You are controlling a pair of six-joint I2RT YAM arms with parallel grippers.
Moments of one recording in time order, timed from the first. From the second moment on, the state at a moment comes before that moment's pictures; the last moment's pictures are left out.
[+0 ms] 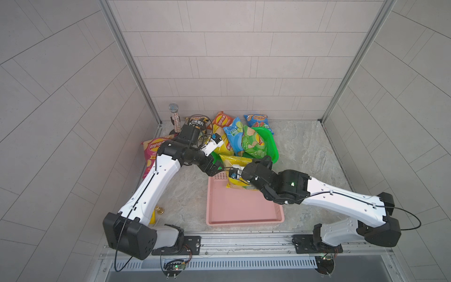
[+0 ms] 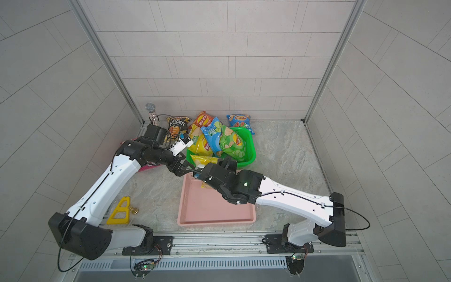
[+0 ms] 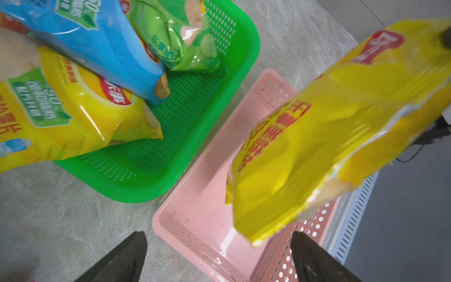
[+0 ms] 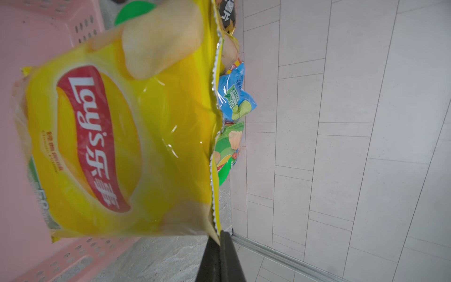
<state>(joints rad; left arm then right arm) -0.27 1.33 1.36 -1.07 0.51 0.34 1.13 1.37 1.41 -0.80 0.82 -0.69</state>
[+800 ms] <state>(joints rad) 0.06 1.35 1.15 -1.05 0.50 0.25 0.81 1.79 1.79 -0.48 0.54 -0.73</state>
